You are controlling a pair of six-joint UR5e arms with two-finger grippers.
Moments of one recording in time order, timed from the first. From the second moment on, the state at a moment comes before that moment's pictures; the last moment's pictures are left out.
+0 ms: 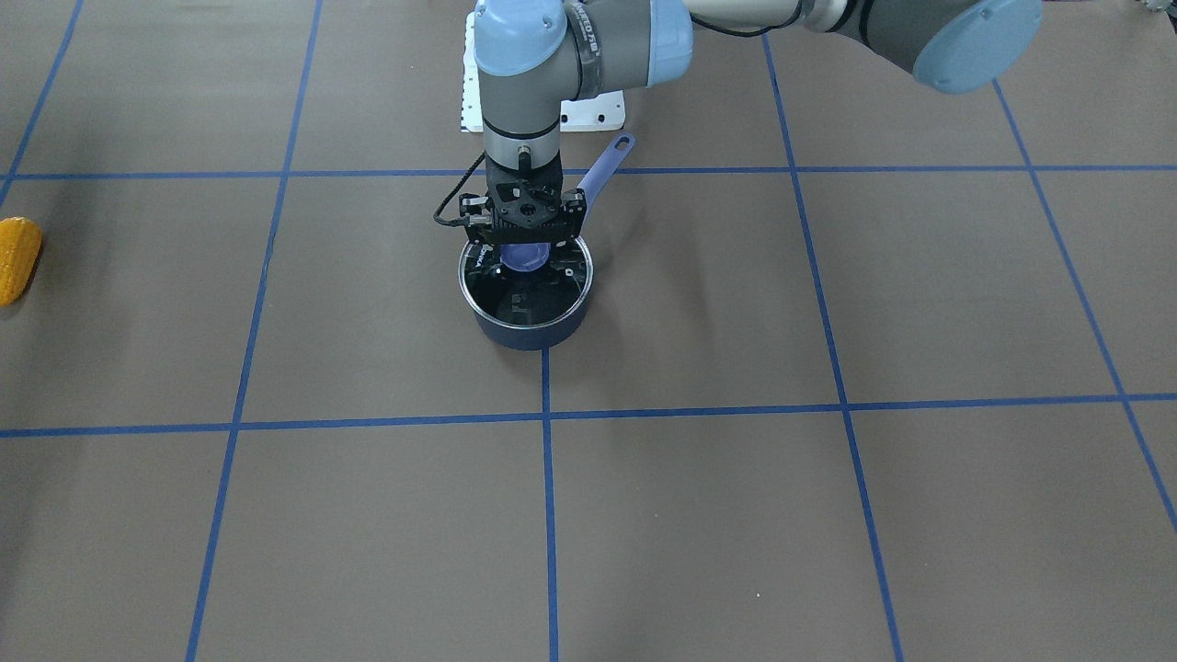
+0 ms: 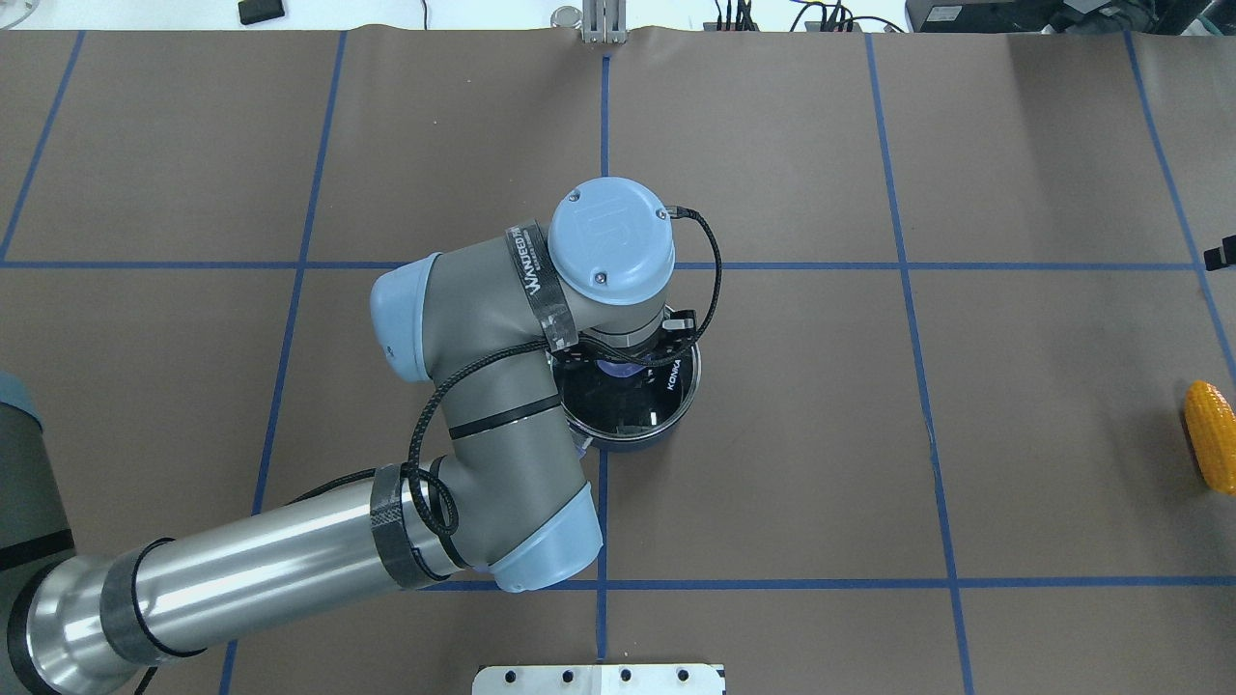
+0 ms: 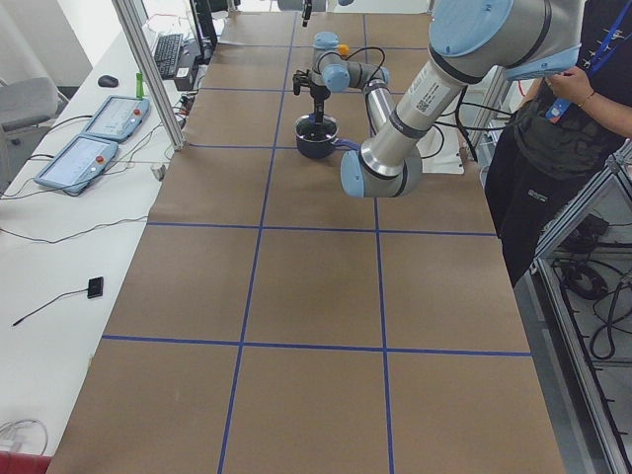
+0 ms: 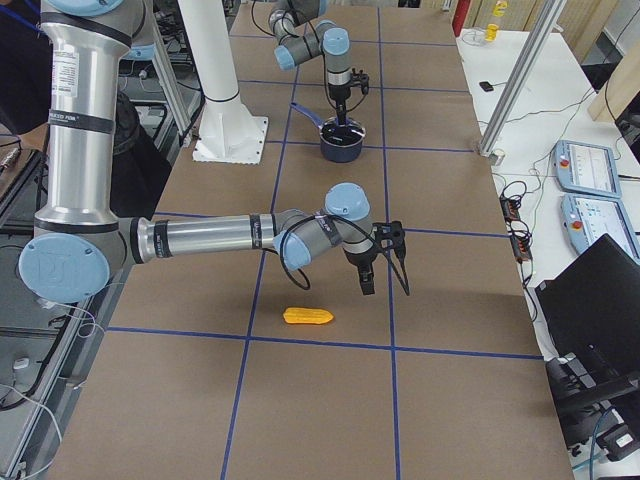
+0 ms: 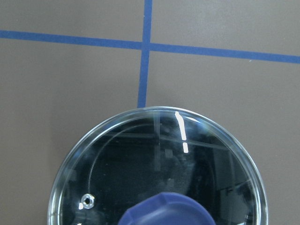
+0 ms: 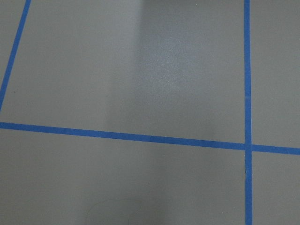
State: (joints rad) left arm -0.47 -2.51 -1.56 -1.48 -1.79 -1.33; right arm 1.32 -1.69 1.76 -1.08 2.23 0.48
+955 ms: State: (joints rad) left arm -0.62 -2.04 -2.08 -1.36 -1.81 -0.83; right arm 1.30 -1.69 1.76 -1.08 2.23 0.48
